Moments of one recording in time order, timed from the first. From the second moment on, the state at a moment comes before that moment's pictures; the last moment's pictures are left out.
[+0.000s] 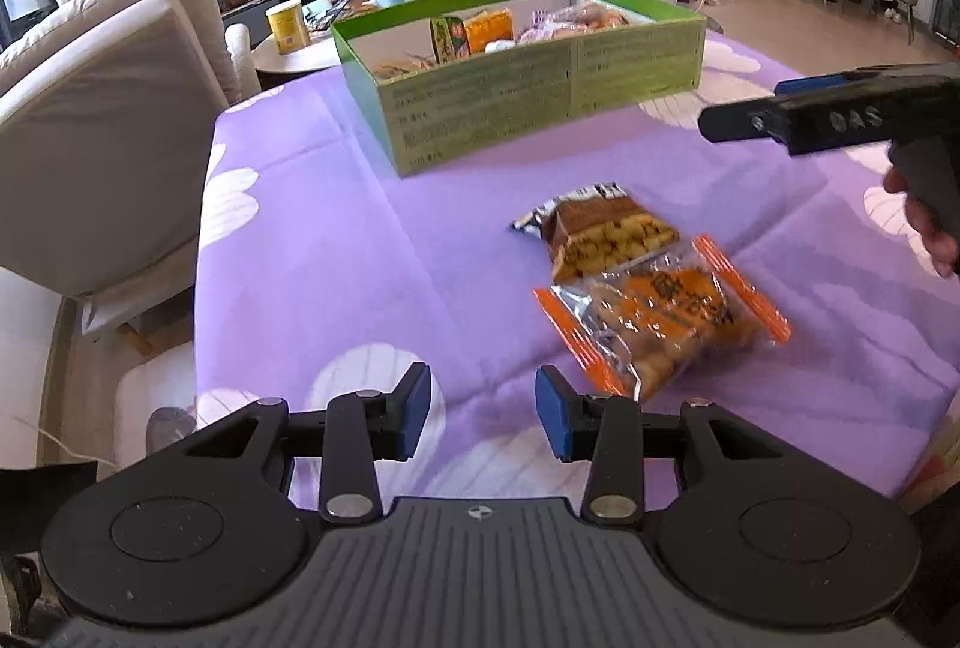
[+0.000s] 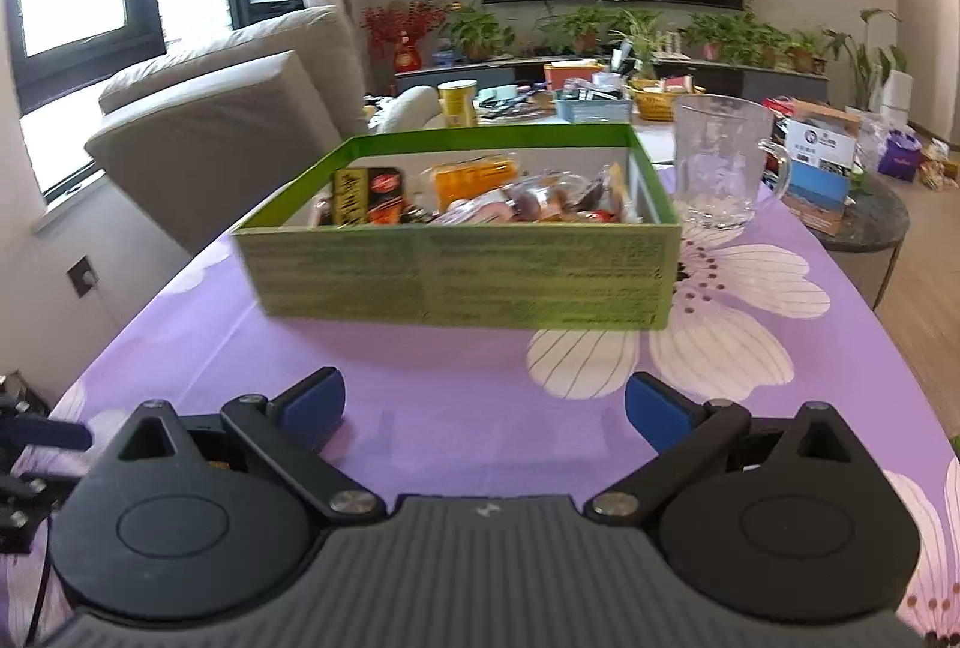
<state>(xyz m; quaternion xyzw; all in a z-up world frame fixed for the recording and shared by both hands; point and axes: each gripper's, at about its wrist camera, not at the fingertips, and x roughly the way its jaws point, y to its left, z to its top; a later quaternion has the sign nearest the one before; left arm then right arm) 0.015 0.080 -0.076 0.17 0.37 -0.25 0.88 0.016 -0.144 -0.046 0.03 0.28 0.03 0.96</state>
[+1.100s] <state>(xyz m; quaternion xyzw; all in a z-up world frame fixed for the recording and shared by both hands) 0.028 0.042 -0.062 0.14 0.36 -0.25 0.89 -0.039 -0.128 -0.061 -0.03 0.31 0.14 0.94</state>
